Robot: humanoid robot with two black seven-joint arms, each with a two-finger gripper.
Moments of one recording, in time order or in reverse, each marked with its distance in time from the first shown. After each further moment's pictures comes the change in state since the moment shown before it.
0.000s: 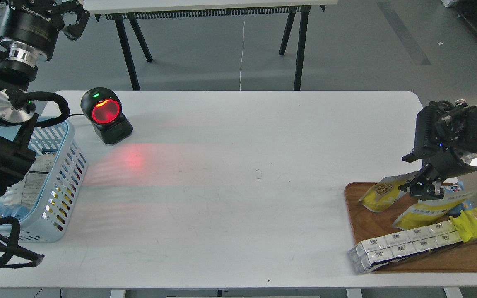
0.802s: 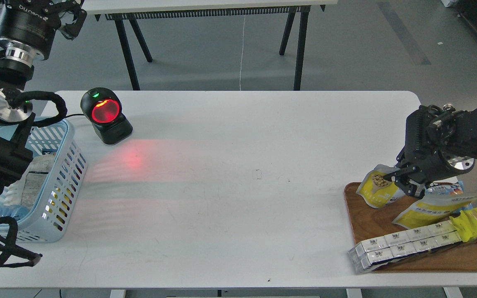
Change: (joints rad) left arm -0.002 0.010 0.000 0.002 0.001 0.002 0.000; right arm -0.045 0.009 0.046 -0.006 0.004 -0.068 0.000
